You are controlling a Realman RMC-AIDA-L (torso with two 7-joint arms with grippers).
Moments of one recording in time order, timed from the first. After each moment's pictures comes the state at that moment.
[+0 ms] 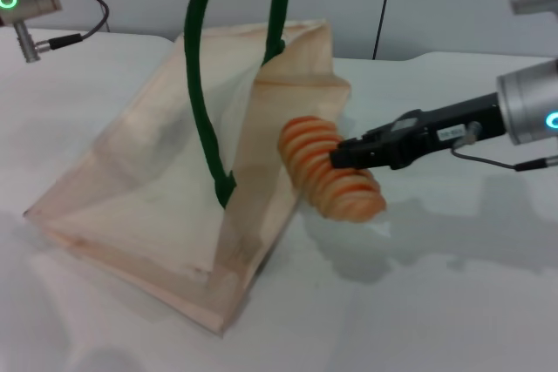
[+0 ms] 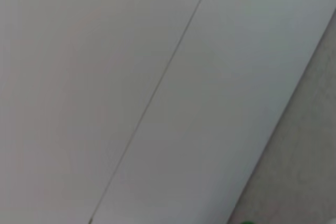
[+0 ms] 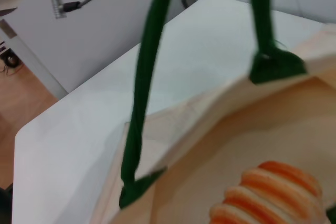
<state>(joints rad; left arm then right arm) -0.95 -1.87 2.86 -0.42 -0.62 1.67 -1.63 0.98 2.02 -0.65 -0.47 0.79 1.52 -1.28</state>
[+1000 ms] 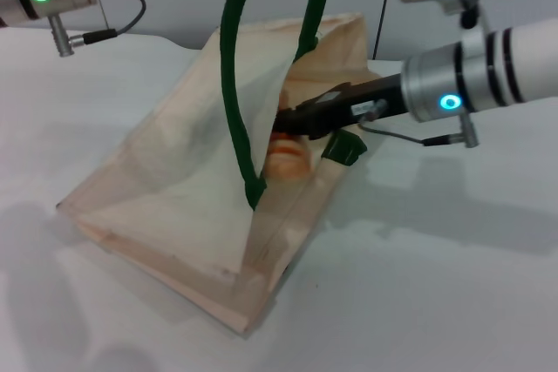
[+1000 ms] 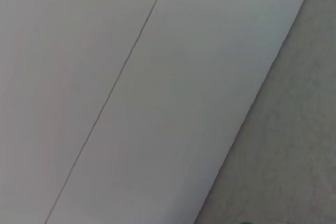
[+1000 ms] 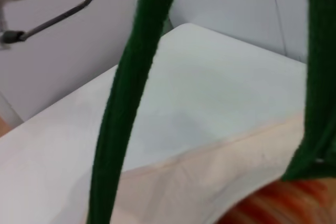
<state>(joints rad) -1.00 -1.89 2.86 -0.39 -0.61 1.70 -1.63 1.15 2.04 -0.67 -0.18 0.88 1.16 -1.38</state>
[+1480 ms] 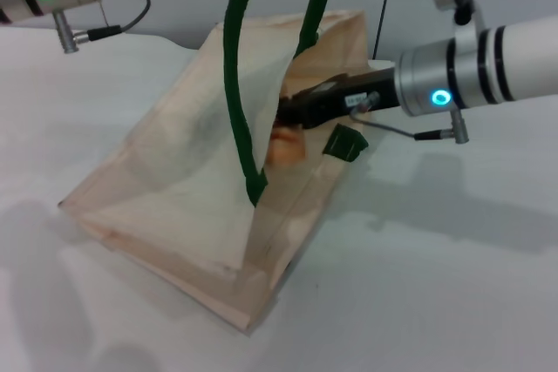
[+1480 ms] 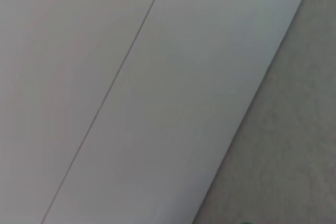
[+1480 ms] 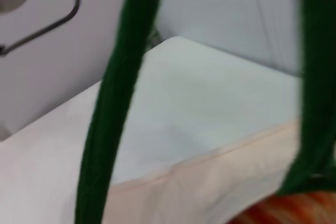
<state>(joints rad) -1.01 -1.89 2.86 -0.39 -0.62 1.70 -1.63 1.16 2.04 -0.67 -0.14 0.93 1.09 -1.41</state>
